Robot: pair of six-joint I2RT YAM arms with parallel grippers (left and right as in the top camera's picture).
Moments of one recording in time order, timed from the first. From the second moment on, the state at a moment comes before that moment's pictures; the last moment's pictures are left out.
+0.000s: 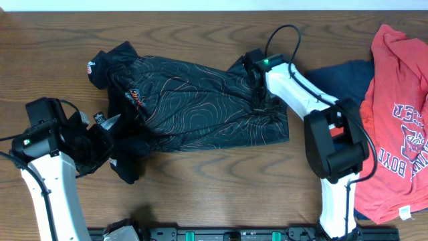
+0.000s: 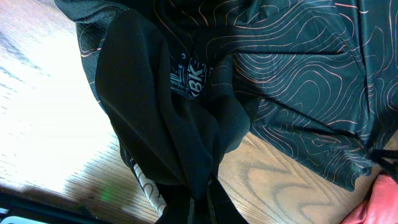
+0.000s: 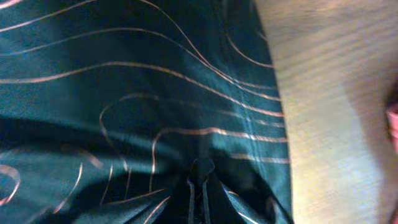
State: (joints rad) left arm 0.42 1.20 1.09 -1.27 0.31 -0.32; right arm 0.41 2.16 1.63 -1.11 0.18 0.70
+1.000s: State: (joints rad) left arm 0.42 1.15 1.65 -1.11 0.54 -0.24; right arm 0.20 1.20 1.65 -1.00 0.09 0.34
